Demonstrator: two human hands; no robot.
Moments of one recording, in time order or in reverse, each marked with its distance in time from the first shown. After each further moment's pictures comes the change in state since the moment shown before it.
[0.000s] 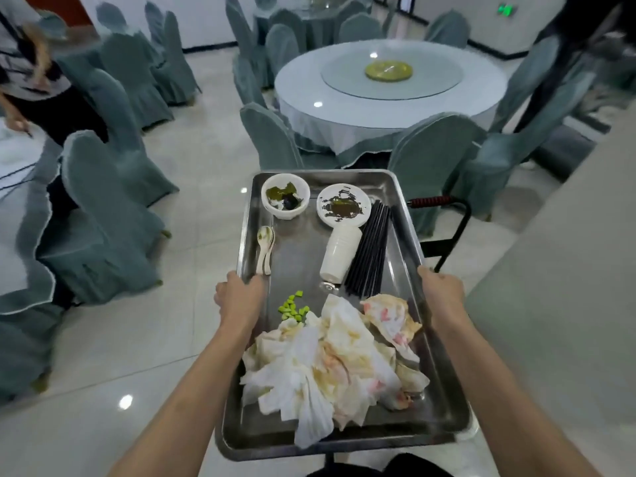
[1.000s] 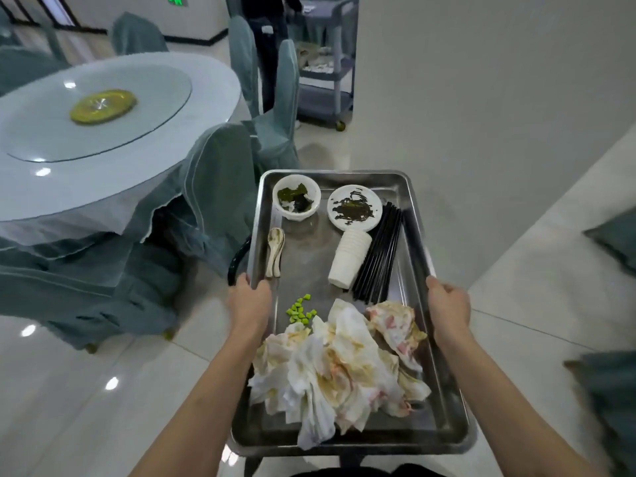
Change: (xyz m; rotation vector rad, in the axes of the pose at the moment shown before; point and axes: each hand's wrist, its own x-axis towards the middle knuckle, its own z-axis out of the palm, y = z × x) left_hand 0.091 0.222 0.299 0.197 -0.682 0.494; right_hand 0.092 0.036 -0.086 0.362 0.849 0.373
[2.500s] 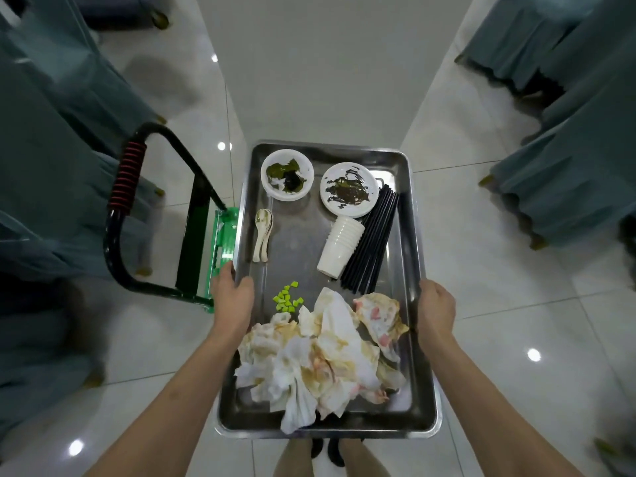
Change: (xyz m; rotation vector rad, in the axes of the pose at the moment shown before) left_hand 0.159 -0.196 0.152 0.196 -0.594 0.136; right_hand -0.032 0.291 0.101 0.189 0.431 0.378
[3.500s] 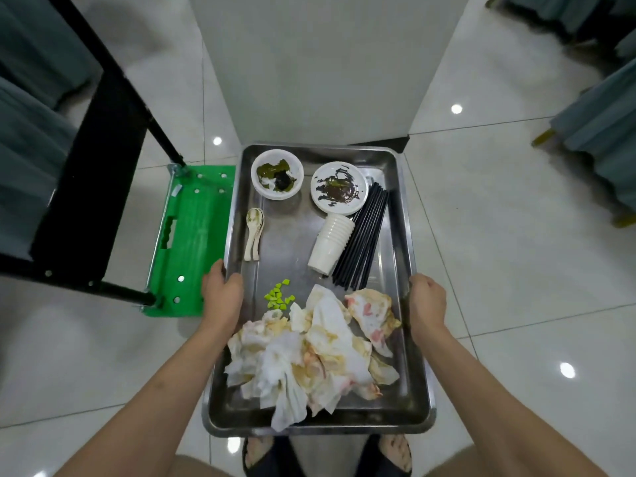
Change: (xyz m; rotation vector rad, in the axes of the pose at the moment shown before) left_hand 0.232 -0.260 0.181 -0.066 0.058 0.078; right_hand 0.209 0.264 0.190 0.034 -0.052 -0.044
